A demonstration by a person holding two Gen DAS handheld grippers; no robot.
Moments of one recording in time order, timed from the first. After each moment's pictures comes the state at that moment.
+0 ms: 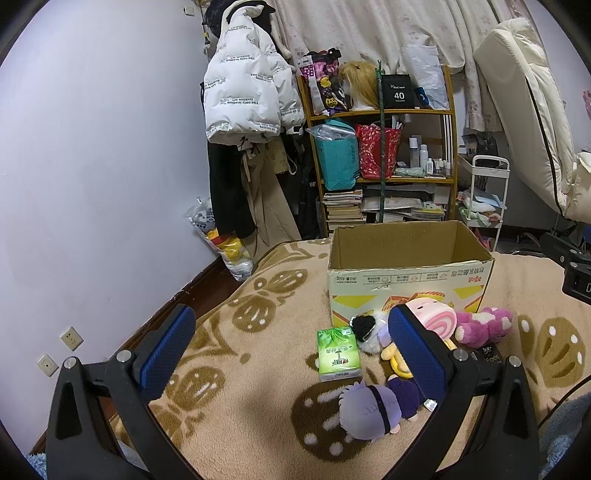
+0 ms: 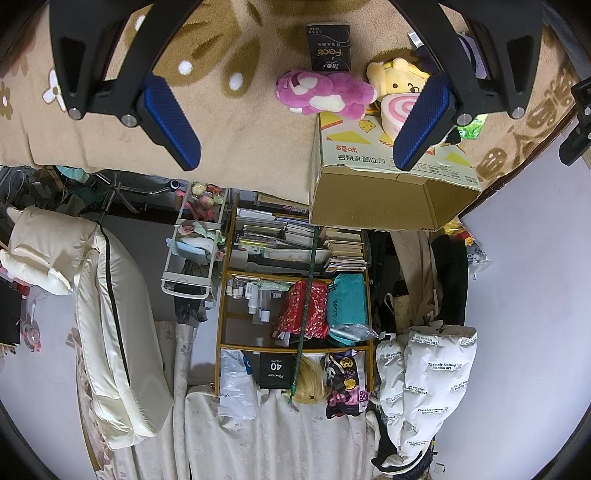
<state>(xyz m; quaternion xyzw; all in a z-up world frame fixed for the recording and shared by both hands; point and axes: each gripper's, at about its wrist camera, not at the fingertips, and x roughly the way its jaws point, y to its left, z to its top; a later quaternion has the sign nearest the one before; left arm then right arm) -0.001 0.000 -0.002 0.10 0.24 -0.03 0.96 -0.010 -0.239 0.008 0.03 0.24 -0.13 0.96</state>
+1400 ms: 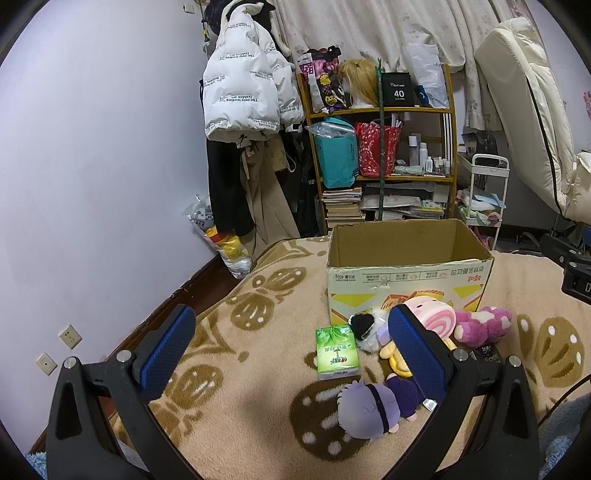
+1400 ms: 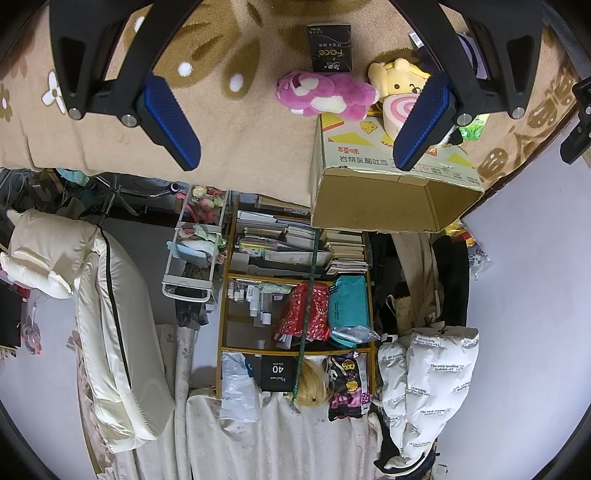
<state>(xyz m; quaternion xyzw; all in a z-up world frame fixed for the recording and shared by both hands) -0.002 -0.001 -0.006 0.10 0.25 -0.03 0.96 -0.009 -0.240 0.005 0.03 0.25 -0.13 0.96</state>
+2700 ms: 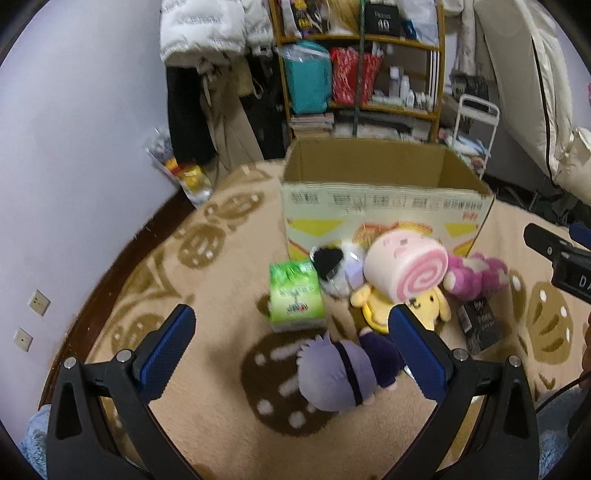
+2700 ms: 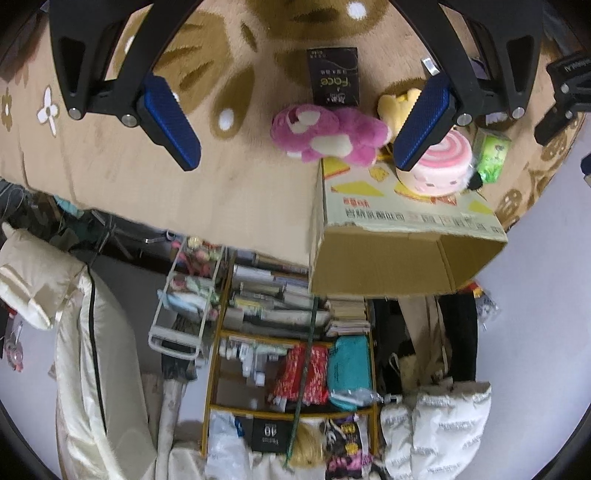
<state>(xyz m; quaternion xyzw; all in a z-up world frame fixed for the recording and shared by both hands) 0.049 -0.022 -0.068 0.09 0.40 -0.08 0.91 0.036 -0.248 -0.043 0.04 0.38 -0.13 0.91</state>
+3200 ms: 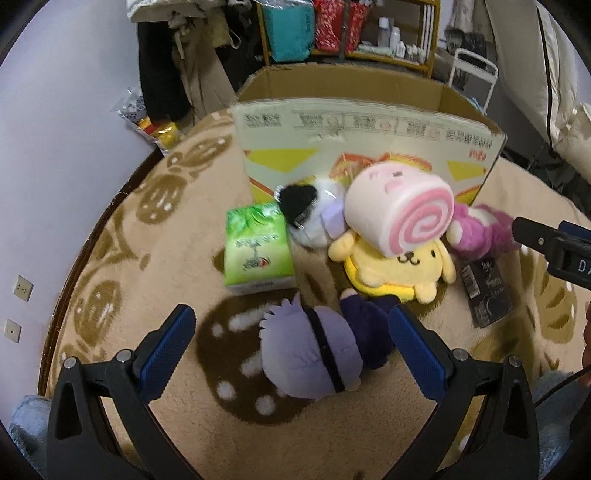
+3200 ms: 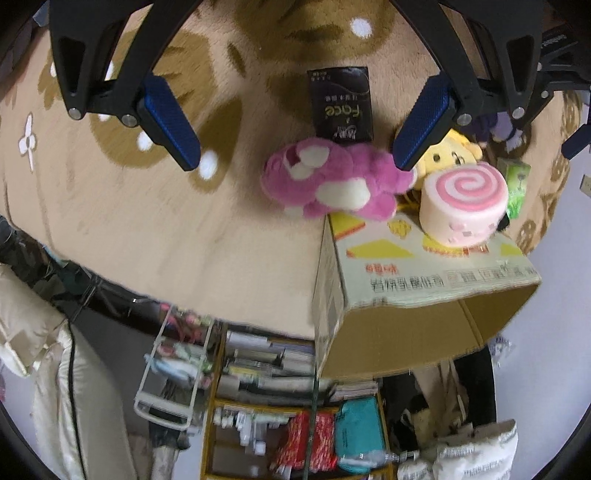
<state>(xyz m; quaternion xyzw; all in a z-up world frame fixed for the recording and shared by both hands) 0.065 -0.045 -0.119 0.10 0.48 -0.10 0.86 0.064 -0.260 -0.095 0.08 0.50 -0.11 0.86</state>
